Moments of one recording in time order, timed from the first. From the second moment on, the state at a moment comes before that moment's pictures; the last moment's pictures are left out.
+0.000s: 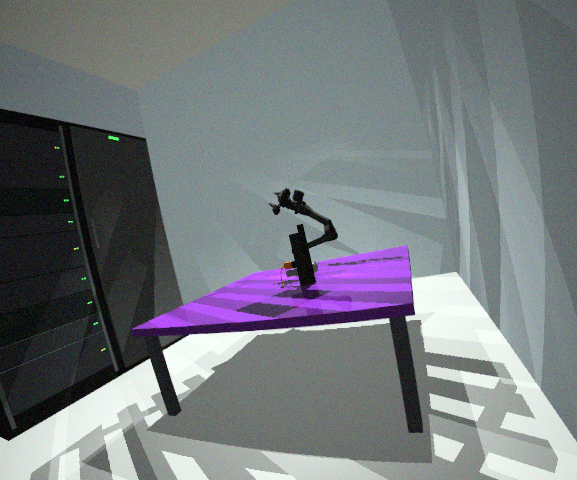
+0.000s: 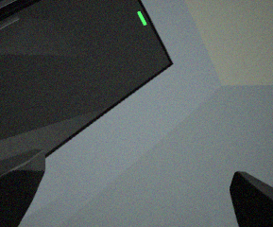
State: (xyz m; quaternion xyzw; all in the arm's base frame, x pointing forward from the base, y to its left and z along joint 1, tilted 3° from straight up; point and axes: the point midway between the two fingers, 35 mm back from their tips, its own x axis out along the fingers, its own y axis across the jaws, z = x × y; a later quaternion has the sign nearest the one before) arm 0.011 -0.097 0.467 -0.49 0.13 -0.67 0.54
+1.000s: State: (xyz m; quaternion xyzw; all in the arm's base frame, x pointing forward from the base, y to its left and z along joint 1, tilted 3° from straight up) arm 0.247 -0.187 0.283 0.28 0.22 -0.35 0.87
